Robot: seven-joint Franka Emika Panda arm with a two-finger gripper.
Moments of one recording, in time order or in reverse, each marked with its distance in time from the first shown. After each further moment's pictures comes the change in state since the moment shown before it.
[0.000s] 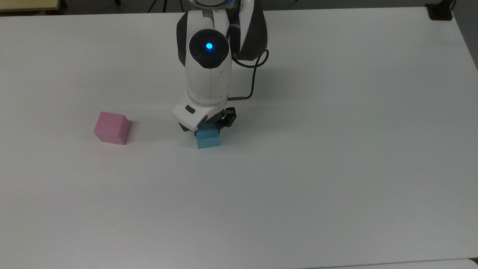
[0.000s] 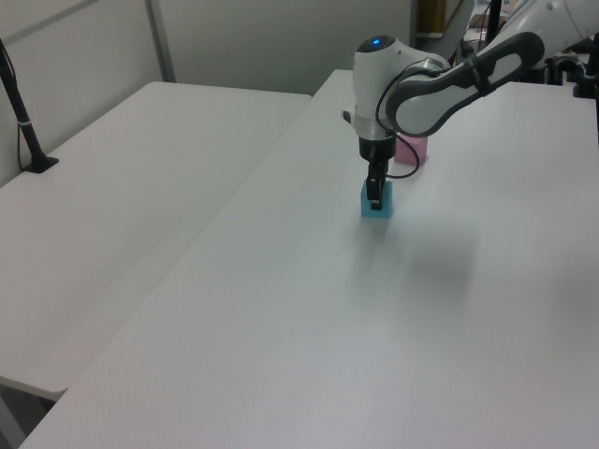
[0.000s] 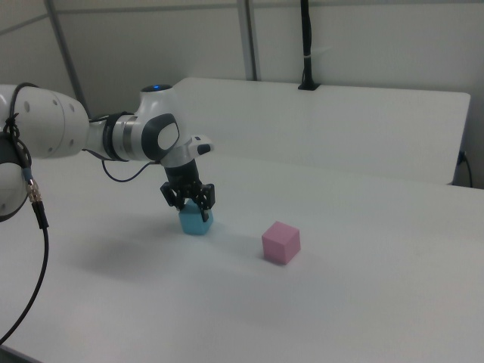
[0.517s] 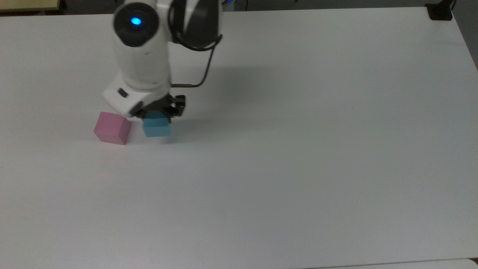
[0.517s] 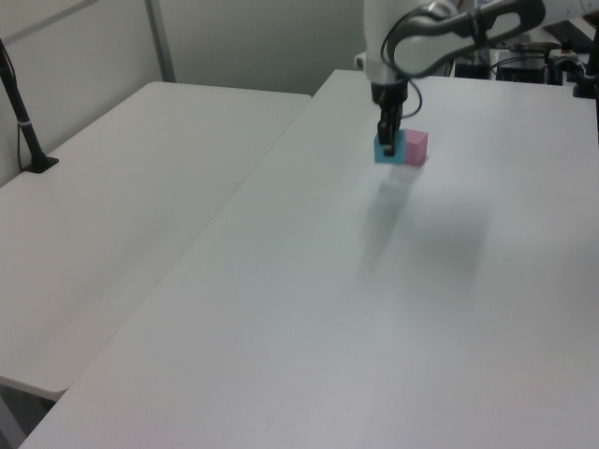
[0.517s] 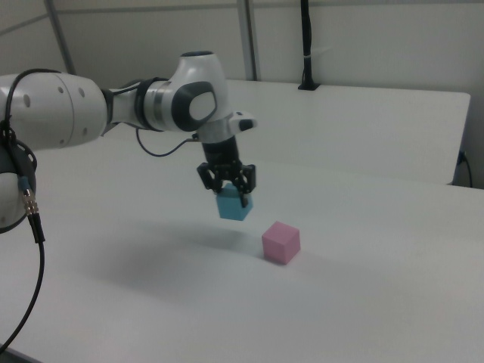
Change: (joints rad) arm -0.135 -0.019 -0.048 0.180 0.000 -0.217 -0.118
